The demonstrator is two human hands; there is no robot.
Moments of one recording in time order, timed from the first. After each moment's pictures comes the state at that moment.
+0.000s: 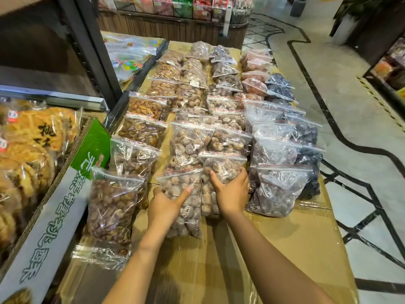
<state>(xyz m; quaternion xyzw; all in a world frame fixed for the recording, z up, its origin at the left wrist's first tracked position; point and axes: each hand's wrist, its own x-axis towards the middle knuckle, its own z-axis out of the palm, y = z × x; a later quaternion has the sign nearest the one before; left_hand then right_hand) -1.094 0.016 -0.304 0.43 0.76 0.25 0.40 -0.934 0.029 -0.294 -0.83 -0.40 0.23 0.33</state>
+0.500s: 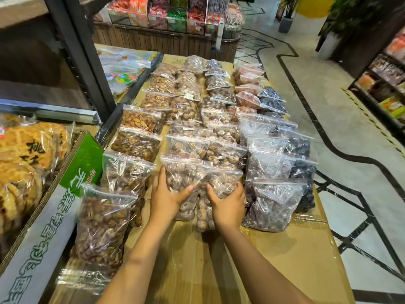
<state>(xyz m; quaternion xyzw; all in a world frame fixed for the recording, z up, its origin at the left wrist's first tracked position) -1.081 0.062 -0.297 0.56 0.66 0.35 0.35 -0.933 0.034 -0.303 -0.84 -0.38 0.22 0.32</state>
